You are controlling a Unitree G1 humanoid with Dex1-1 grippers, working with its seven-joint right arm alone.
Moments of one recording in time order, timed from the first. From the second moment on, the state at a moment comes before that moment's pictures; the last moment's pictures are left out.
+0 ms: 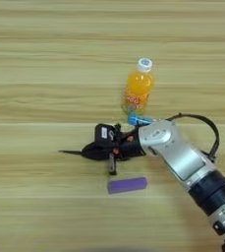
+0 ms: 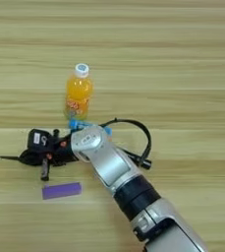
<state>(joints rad) -0.37 -0.32 0.48 0.19 -0.07 0.19 1.01</state>
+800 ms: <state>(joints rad) -0.38 -0.37 0.34 0.28 -0.09 0.16 0.97</state>
